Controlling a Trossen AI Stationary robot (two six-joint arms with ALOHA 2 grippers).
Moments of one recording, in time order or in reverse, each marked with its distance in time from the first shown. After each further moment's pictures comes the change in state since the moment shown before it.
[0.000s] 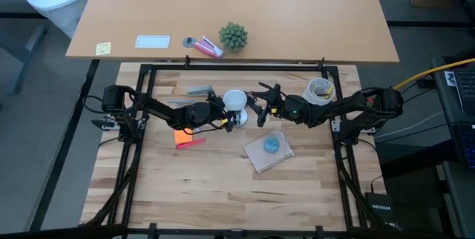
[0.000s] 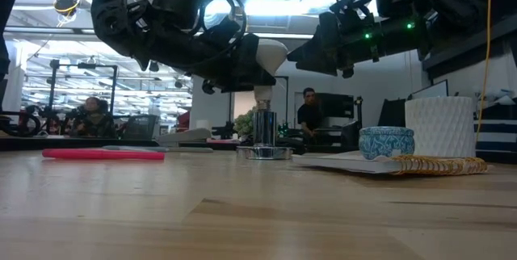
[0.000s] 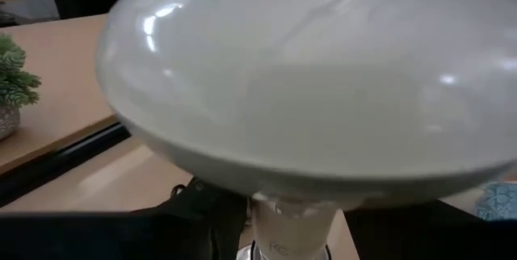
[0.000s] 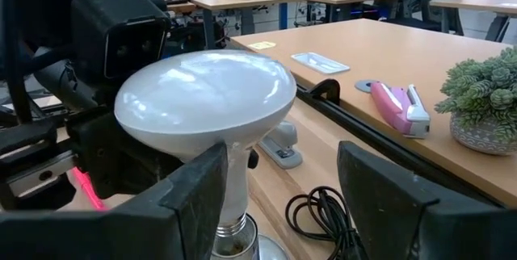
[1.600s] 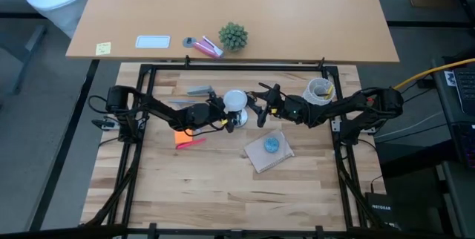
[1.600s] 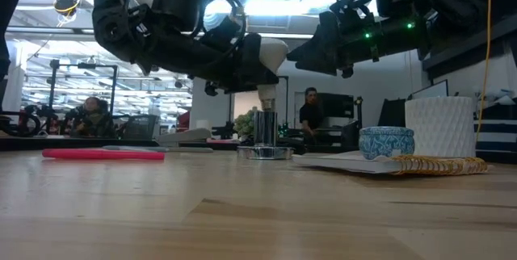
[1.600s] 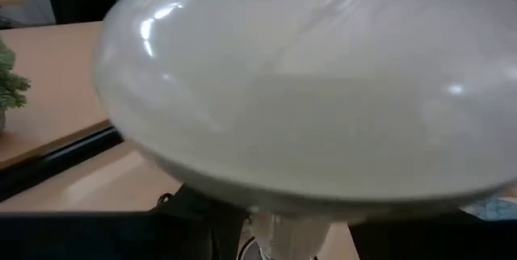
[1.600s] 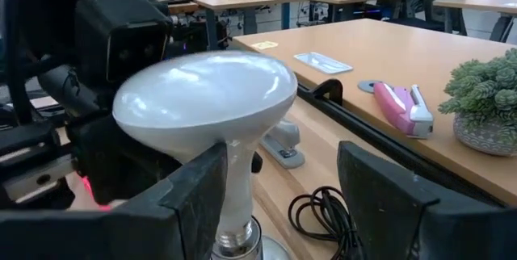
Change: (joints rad) left arm -0.012 0.036 0.000 0.089 0.001 -0.009; right arm 0.001 0.000 0.000 0.000 -0.007 -0.001
